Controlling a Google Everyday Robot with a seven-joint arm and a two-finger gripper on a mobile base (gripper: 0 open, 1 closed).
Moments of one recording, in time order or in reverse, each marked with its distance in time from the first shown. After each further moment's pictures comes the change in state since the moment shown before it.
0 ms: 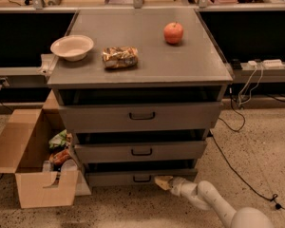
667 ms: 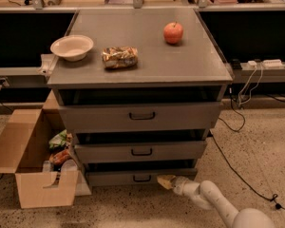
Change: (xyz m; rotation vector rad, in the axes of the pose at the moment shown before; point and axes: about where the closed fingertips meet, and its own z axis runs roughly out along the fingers) arm -0.005 -0.006 -0.007 0.008 -0.007 -0.015
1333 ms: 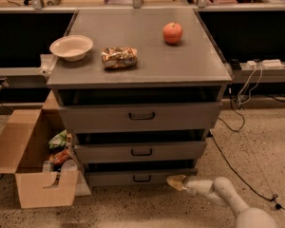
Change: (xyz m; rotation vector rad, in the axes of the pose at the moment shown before) arm -0.009 -0.003 -0.054 -0.118 0.051 -0.095
